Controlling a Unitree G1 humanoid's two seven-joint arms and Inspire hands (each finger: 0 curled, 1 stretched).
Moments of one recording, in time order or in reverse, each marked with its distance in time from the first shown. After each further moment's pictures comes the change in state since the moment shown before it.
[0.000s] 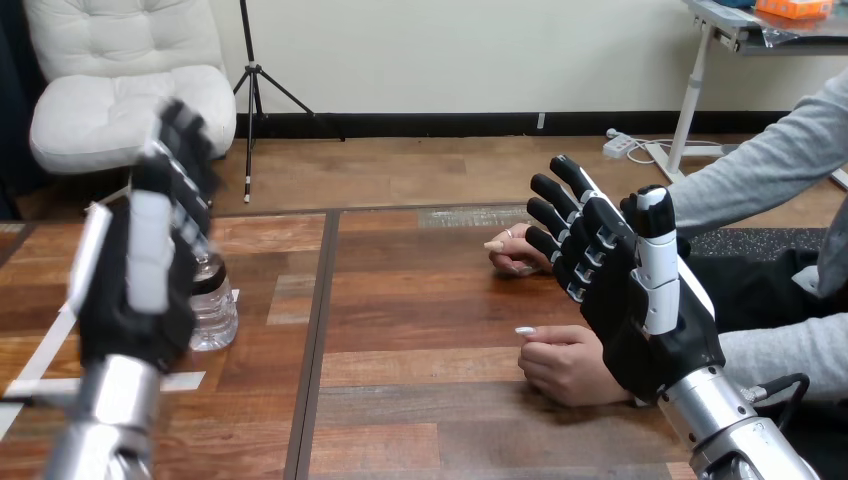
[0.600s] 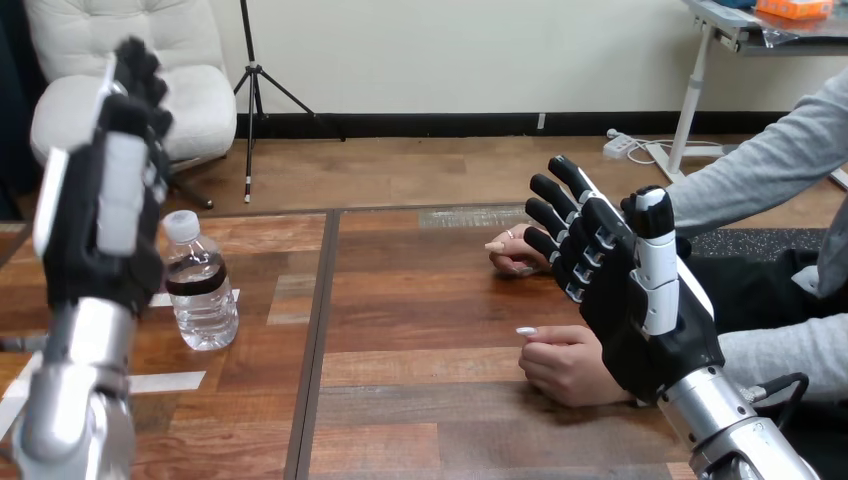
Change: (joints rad) left arm -0.246 0.092 0.094 0.209 0.026 -0.079 0.024; right arm 0.000 0.000 0.000 0.000 0.000 0.000 0.006
